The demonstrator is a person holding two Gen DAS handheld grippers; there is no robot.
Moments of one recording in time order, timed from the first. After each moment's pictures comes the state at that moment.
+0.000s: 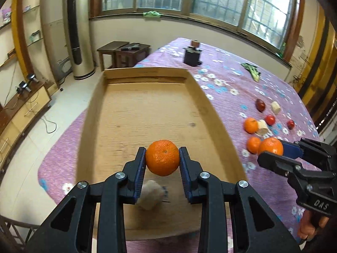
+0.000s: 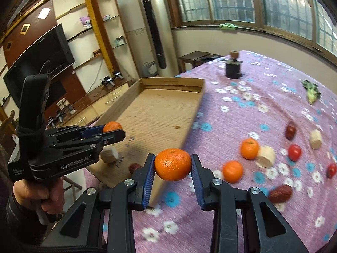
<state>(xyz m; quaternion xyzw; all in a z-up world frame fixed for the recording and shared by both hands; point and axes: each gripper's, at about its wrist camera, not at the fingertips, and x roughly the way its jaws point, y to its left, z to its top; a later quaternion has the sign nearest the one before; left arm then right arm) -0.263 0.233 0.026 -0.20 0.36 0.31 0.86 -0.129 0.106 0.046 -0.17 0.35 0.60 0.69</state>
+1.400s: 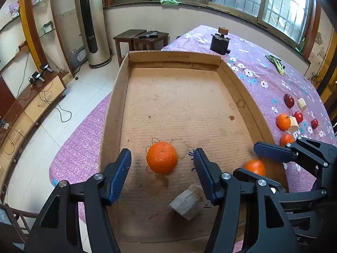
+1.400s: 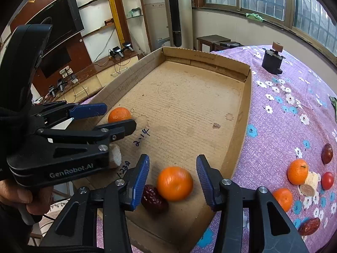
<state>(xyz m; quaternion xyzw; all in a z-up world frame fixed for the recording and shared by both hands) -0.268 0.264 0.003 -0.20 0.40 0.36 0.82 -0.161 0.180 0.002 -0.26 0.36 0.61 0.65</state>
